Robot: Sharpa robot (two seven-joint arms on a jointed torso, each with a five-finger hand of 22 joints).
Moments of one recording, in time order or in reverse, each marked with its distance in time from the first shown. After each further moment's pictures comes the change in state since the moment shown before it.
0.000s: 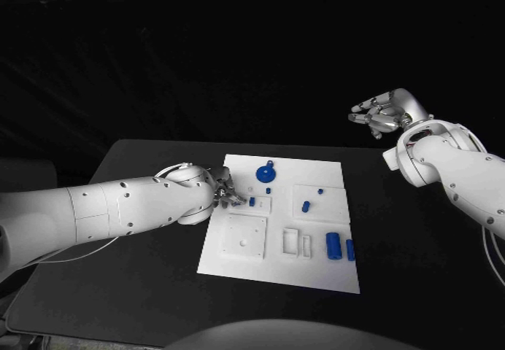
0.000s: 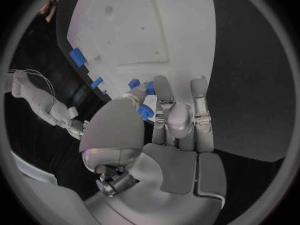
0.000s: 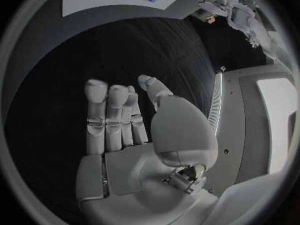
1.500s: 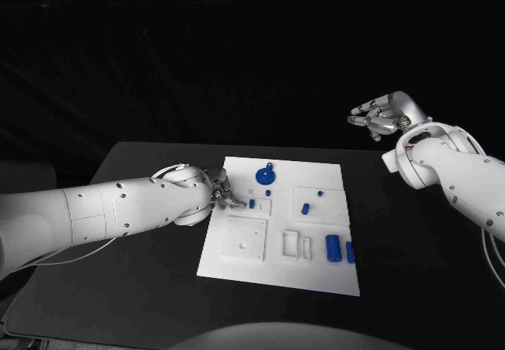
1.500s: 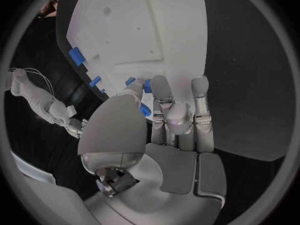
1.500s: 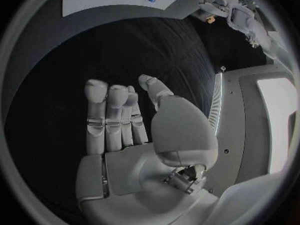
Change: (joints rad) left arm 0.012 -0.012 -0.005 0.002 0.013 0.005 -0.004; left_hand 0.062 -0.039 -0.220 0.121 -0.003 0.040 -0.035 -0.016 -0.022 -0.010 -0.011 -0.023 -0.024 0.000 -0.007 -0.032 -0.042 -0.016 0.000 -0.007 -0.020 0.000; right arm 0.000 -0.001 0.000 -0.001 0.002 0.000 0.001; right_hand -0.004 -0.004 -0.004 0.004 0.000 -0.003 0.003 0.000 0.000 0.000 0.000 0.000 -0.001 0.000 0.000 0.000 0.000 0.000 0.000 0.000 0.000 0.000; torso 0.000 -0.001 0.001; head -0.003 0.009
